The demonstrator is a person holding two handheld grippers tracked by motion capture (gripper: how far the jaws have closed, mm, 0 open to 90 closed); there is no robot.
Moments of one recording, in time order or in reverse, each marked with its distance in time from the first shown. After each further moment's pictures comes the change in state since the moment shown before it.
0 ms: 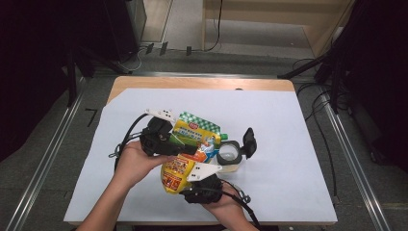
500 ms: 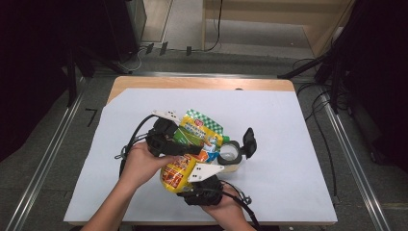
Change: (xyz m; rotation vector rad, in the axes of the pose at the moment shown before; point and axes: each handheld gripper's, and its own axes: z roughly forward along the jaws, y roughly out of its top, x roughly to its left) left arm 0.001 0.001 0.016 0.010 0.046 -0.043; right arm 0.005 0.003 -0.006 -0.020 0.049 0.027
